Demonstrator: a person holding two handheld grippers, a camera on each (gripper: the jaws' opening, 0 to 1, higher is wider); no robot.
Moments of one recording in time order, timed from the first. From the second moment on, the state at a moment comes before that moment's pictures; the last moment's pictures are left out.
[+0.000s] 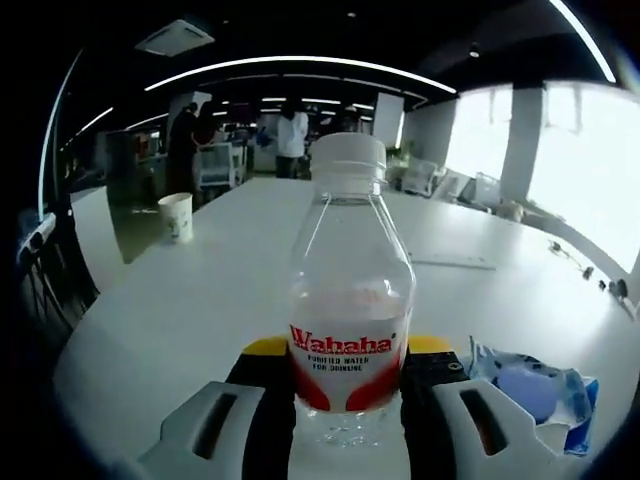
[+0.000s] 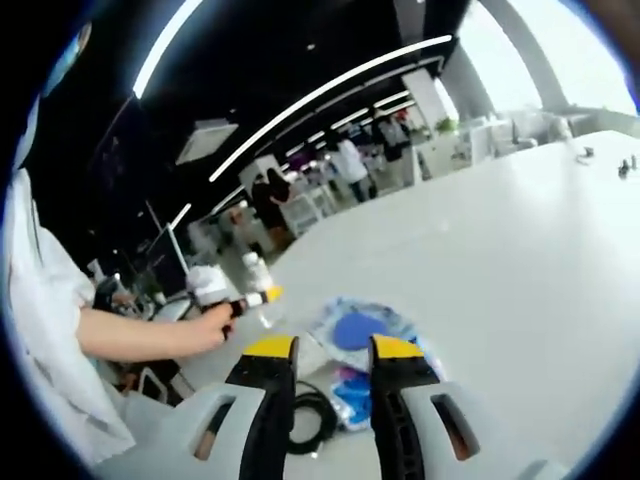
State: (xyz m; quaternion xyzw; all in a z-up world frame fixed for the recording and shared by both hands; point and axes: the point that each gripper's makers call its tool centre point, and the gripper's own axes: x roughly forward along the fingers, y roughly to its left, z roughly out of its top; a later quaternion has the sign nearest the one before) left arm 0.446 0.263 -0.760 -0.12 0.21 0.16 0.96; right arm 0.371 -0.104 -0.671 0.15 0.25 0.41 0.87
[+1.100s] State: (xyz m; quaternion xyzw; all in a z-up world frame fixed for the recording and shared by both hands) left arm 0.440 0.257 -0.765 -0.11 0.18 0.16 0.97; right arm 0.374 -0.079 -0.681 0.16 0.26 0.42 0.85
